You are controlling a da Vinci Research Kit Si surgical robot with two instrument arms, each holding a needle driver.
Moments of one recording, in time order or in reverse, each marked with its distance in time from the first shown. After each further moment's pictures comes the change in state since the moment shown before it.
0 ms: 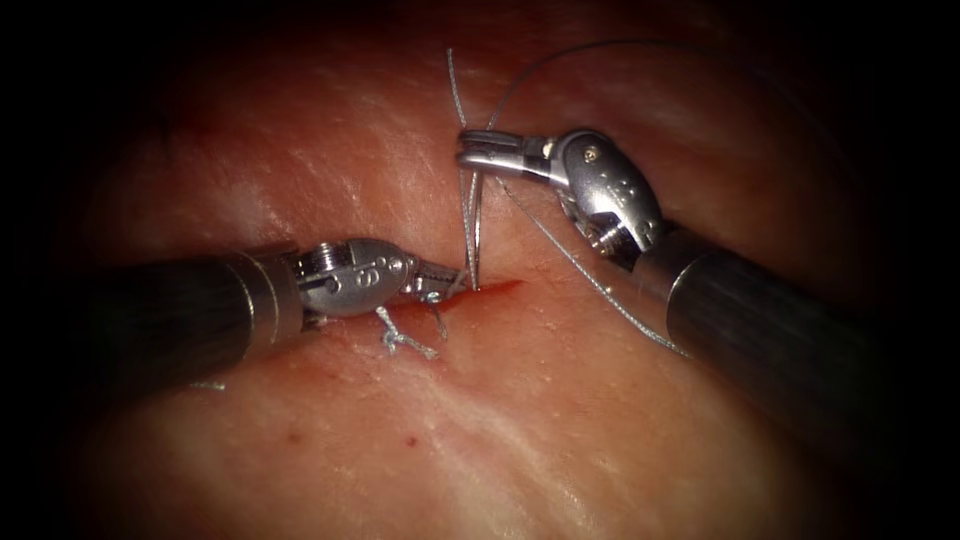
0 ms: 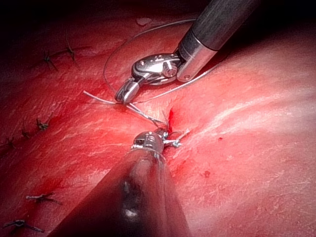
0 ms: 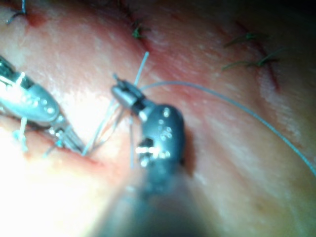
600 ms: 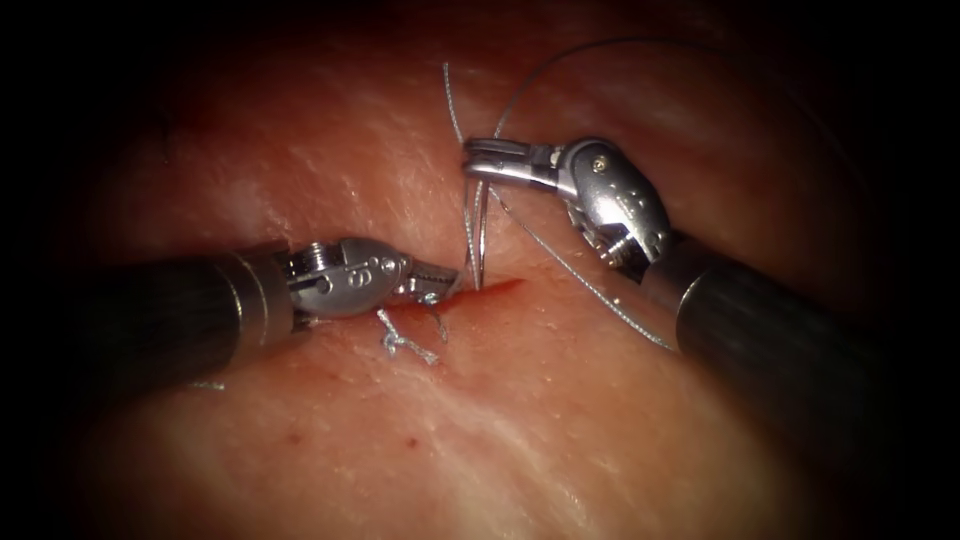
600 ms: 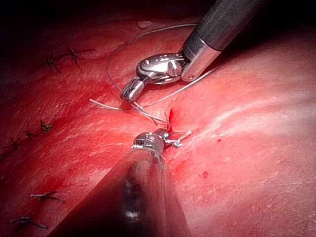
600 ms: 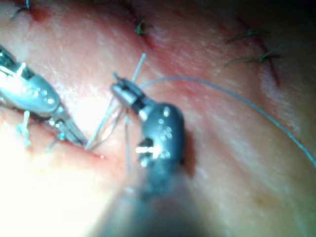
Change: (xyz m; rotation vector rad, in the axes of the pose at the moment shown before) right arm 0.002 0.000 -0.001 0.010 0.013 -0.008; left arm 0.002 0.000 -0.002 -0.003 0.017 -0.018
